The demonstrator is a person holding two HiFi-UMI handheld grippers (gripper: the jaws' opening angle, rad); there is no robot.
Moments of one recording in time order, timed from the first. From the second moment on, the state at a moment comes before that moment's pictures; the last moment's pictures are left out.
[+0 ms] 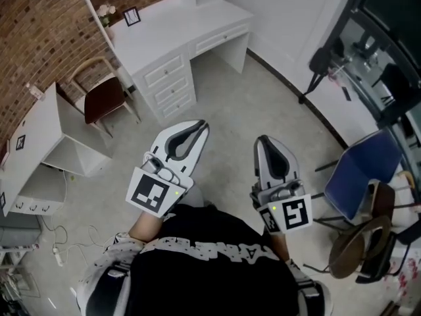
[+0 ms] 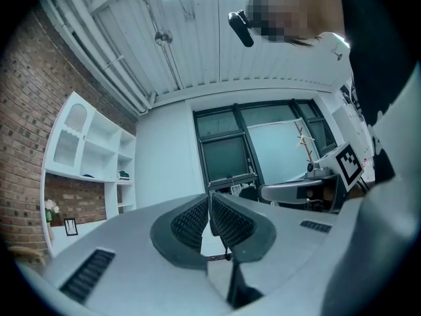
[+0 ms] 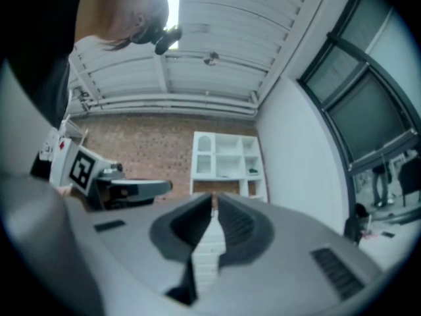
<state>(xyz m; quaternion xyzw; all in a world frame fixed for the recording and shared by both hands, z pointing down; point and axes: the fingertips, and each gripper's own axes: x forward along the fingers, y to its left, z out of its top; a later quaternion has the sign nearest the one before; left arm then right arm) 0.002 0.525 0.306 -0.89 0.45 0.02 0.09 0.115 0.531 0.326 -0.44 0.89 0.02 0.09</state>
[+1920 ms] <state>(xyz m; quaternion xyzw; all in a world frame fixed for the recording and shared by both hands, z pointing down) 0.012 0.214 0.320 -0.94 0.32 0.05 0.05 0.100 0.253 0.331 -0.53 0.85 0.01 0.04</state>
